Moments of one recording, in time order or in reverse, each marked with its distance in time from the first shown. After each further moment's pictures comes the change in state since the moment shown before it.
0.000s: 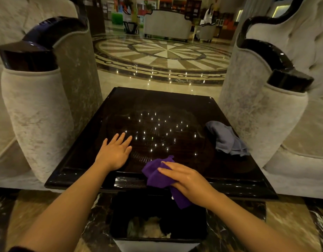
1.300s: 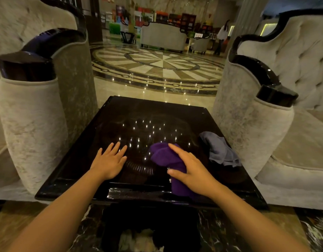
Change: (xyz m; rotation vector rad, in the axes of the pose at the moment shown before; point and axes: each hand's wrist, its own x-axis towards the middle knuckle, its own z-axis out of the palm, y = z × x) left_hand 0.003 -0.002 -0.002 0.008 -0.070 -0.004; right_hand 0.015 0.011 -0.041 0.224 0.173 0.213
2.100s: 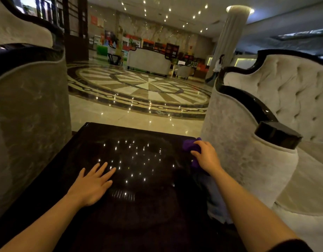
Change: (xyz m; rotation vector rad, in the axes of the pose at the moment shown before) left_hand 0.112 -0.001 -0.020 0.019 -0.020 0.073; right_hand 0.160 0.117 -0.111 -0.324 0.467 0.296
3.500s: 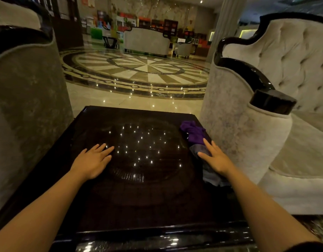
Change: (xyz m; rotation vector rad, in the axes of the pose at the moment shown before) left_hand -0.019 0.007 -0.009 -0.048 0.060 -0.034; right_hand -0.074 0.067 0.006 0.065 -0.340 0.175
